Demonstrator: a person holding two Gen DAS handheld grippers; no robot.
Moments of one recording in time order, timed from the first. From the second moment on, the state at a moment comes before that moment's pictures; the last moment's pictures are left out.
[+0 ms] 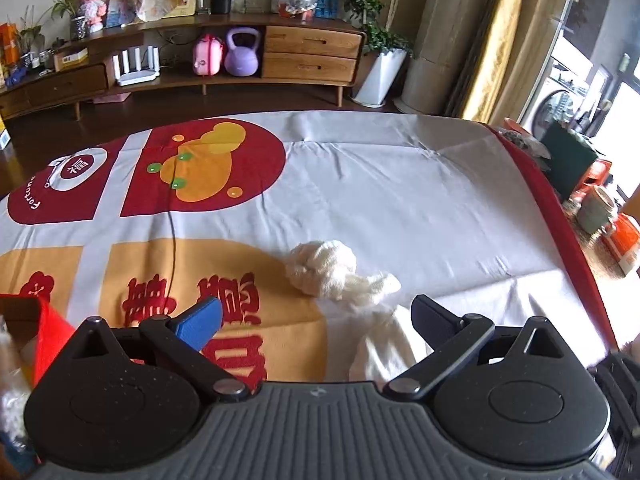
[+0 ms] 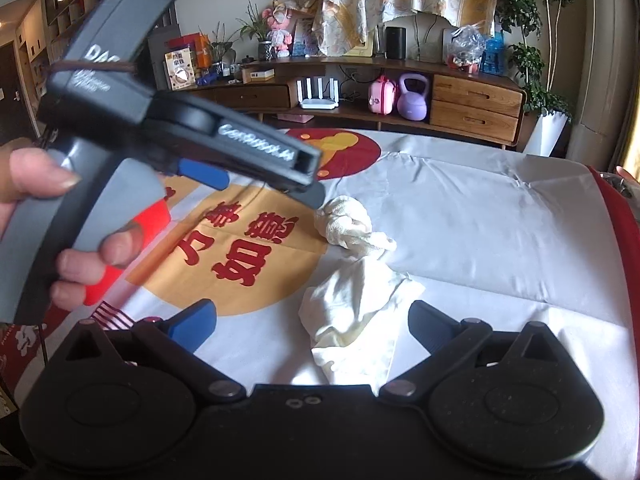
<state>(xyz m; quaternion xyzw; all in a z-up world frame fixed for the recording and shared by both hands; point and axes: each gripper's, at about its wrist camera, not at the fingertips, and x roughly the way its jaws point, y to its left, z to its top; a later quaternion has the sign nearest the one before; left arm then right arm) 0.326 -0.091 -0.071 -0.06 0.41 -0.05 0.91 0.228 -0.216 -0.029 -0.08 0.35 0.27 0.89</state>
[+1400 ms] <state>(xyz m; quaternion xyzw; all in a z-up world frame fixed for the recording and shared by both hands) 0.406 -0.104 -0.155 -0.06 0.43 -0.02 0.90 0.283 -0.199 -0.095 -0.10 0.40 0.22 0.88</state>
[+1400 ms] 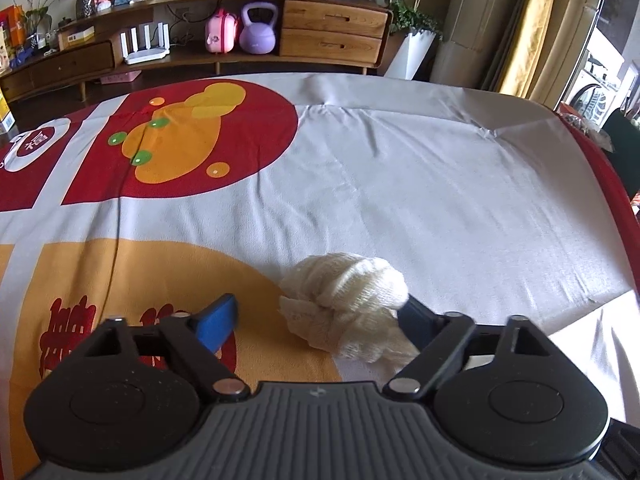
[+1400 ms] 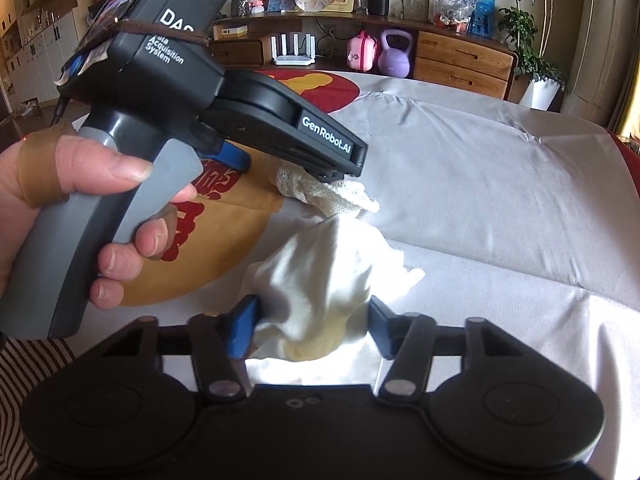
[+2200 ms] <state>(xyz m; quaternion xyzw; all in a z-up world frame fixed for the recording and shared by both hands) 0.369 -0.063 -0.125 -0.09 0.42 0.00 0.90 0.260 -0.213 -0.072 0.00 0.40 0.19 0.90</state>
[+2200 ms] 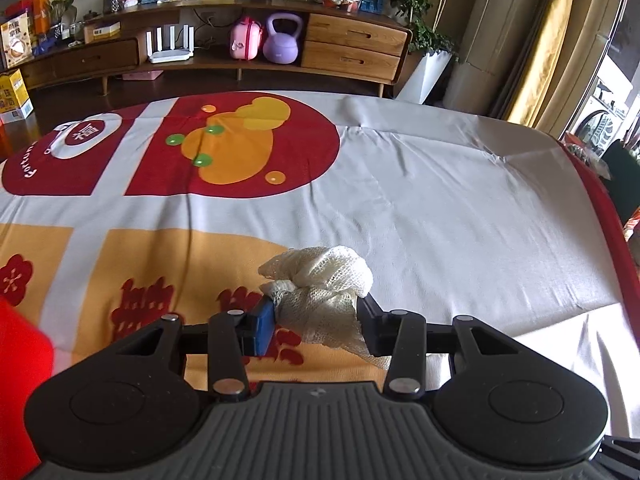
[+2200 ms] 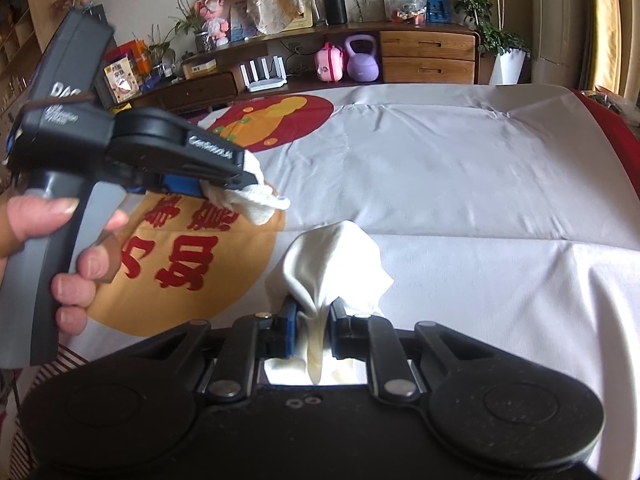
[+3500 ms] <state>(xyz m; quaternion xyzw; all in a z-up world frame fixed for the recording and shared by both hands) 0.183 0.055 0.001 -0.10 0.37 0.00 0.93 0.161 -0.102 0.052 -0.04 0.33 0.29 0.90</state>
